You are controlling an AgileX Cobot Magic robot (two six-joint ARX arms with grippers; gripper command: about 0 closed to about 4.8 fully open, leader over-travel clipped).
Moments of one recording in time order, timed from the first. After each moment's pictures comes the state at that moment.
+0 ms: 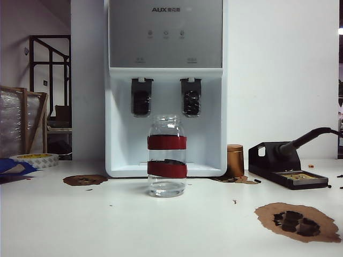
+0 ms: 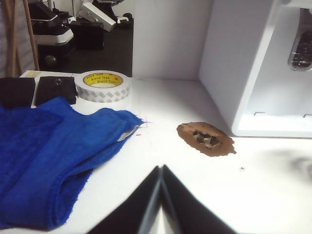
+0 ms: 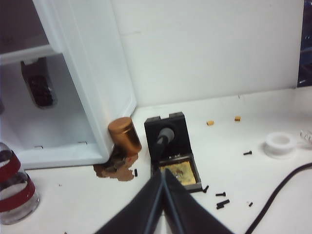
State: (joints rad) left arm -0.08 0.00 0.01 -0.16 0.00 -0.12; right arm 0.08 0.00 0.03 -0.12 -0.05 0.17
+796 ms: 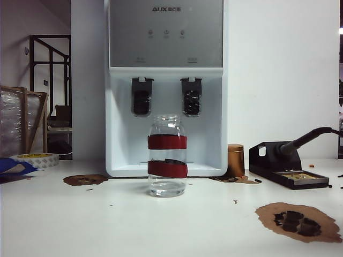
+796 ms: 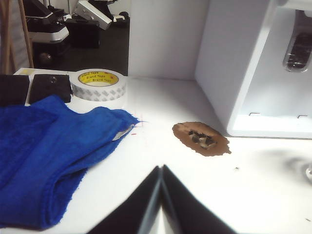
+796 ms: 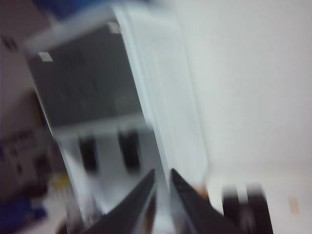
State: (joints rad) left arm -0.08 0.00 0.01 -0.16 0.02 -0.14; right arm 0.08 0.00 0.07 0.15 -0.27 0.27
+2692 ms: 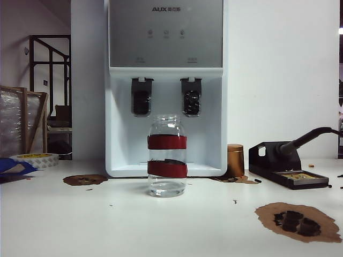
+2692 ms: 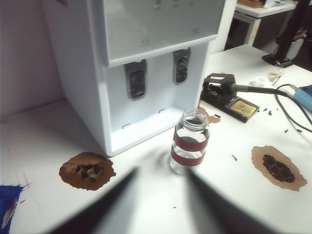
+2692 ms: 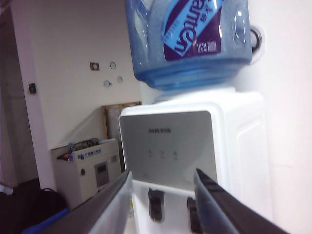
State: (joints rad) left arm -0.11 0.52 0.70 -0.52 0.49 0.10; right arm 0.08 0.25 0.41 0.18 -0.52 0.27
